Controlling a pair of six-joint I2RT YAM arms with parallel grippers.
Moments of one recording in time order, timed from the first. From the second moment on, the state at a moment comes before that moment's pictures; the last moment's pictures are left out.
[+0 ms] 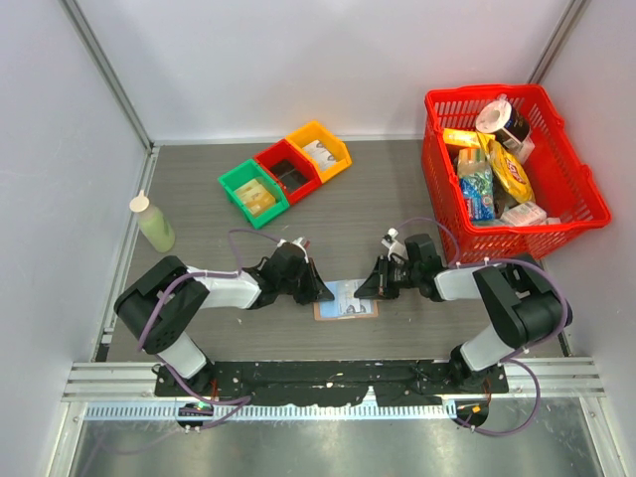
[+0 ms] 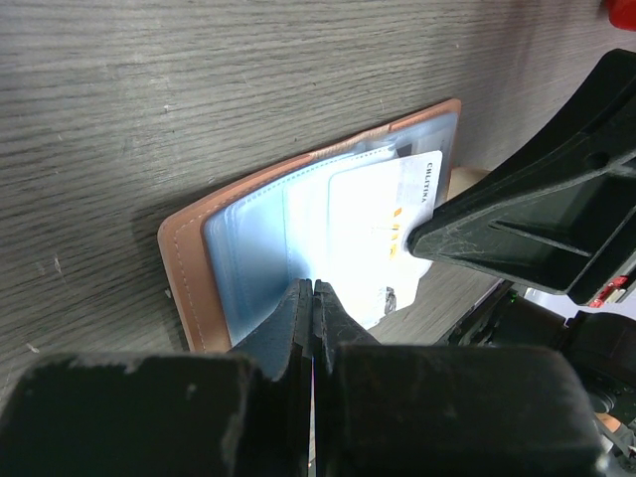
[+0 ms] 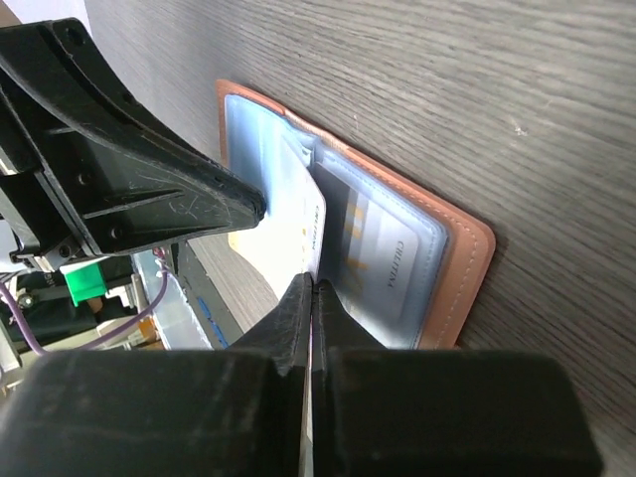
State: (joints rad) left arm -0.79 1.61 0.60 0.25 0.24 -1.05; right arm 0.36 1.56 0.42 0.33 -0.76 0.67
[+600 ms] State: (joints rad) left arm -0.79 1.57 0.60 0.19 0.21 -1.01; right arm 0.30 1.25 0.49 -0.10 -0.65 0.53
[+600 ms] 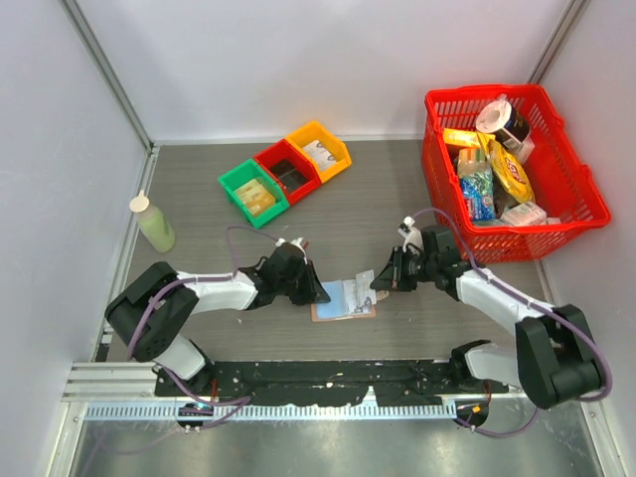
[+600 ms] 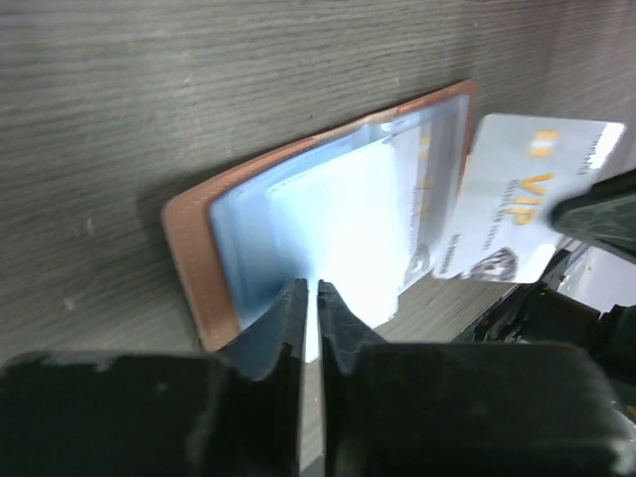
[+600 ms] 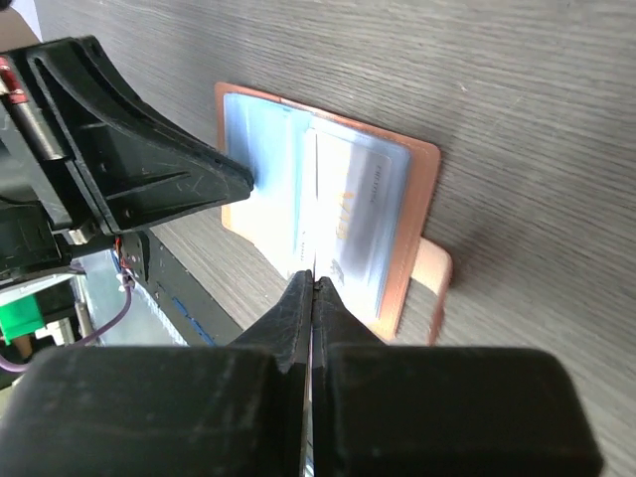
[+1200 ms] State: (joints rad) left arm -0.79 1.30 1.11 -0.29 0.31 -0.15; right arm 0.29 0.94 0.92 -0.60 -0.64 0.18
